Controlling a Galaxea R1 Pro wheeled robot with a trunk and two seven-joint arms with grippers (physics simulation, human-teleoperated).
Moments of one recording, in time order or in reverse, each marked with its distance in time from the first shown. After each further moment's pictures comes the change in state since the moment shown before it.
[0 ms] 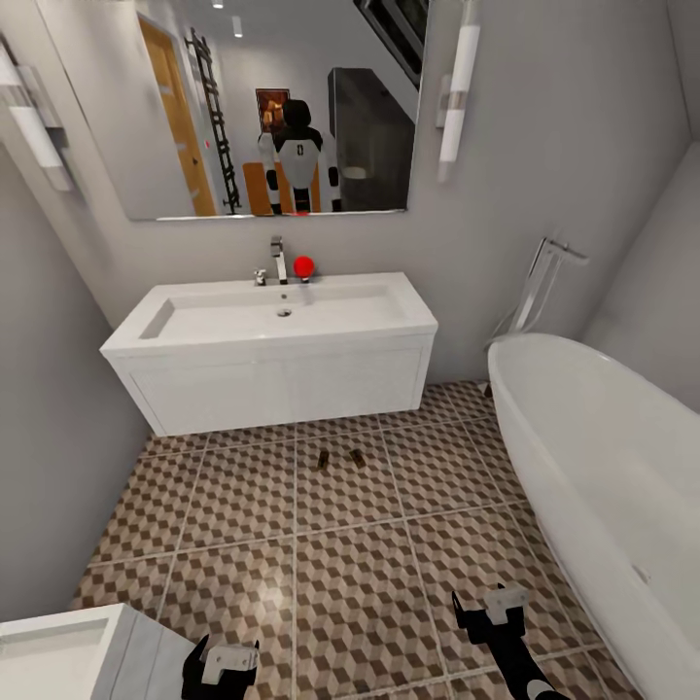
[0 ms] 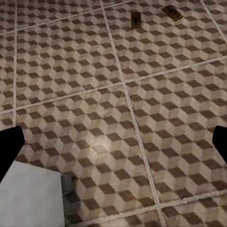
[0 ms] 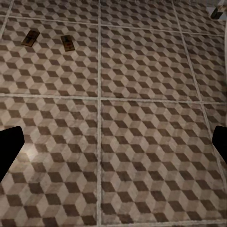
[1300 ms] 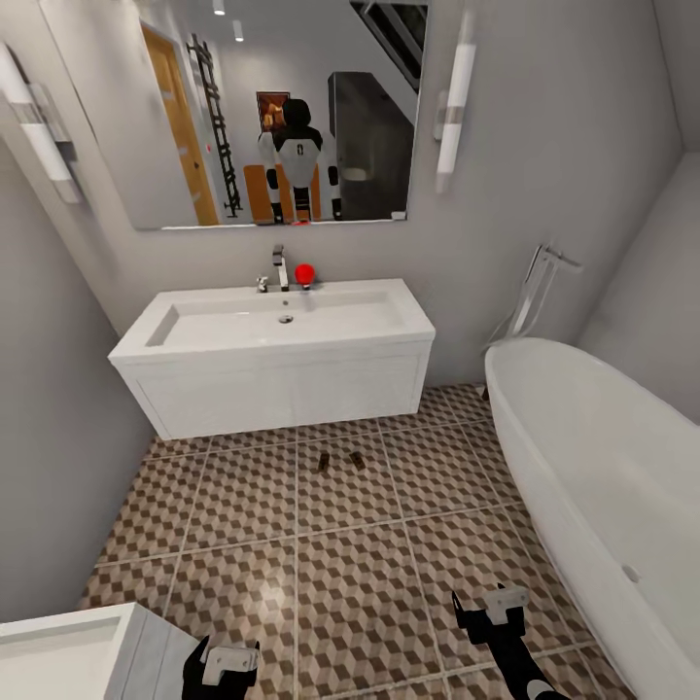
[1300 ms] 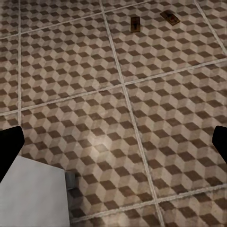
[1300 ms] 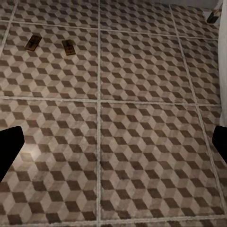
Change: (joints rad) left arm 0.002 -0.001 0.000 0.000 0.000 0.001 0.000; right arm 0.000 0.000 0.000 0.000 0.000 0.000 -0.001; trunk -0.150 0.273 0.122
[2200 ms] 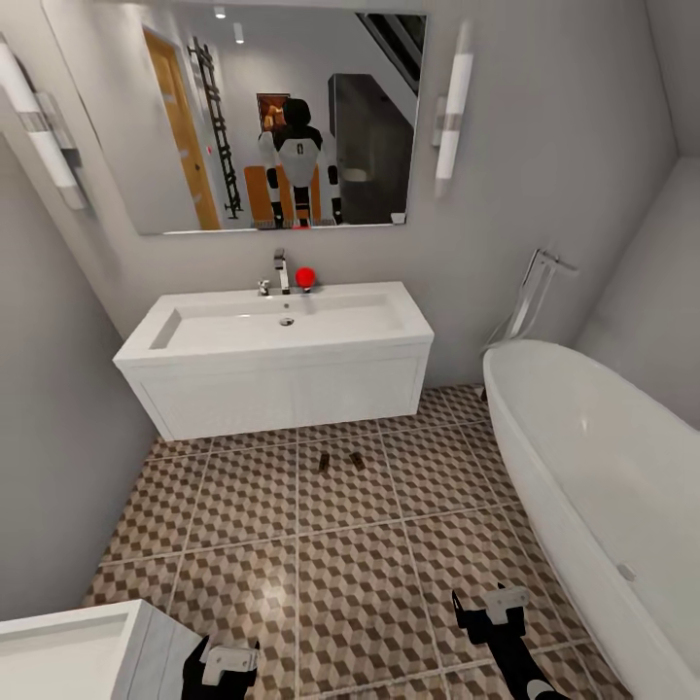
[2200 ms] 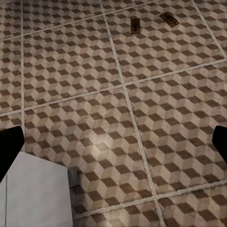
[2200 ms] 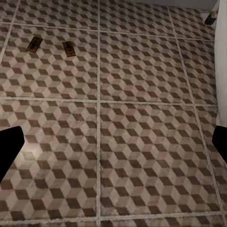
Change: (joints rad) left arm 0.000 0.001 0.000 0.000 0.000 0.000 0.000; right arm 0.000 0.000 0.000 0.000 0.000 0.001 -0.002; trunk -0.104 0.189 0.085
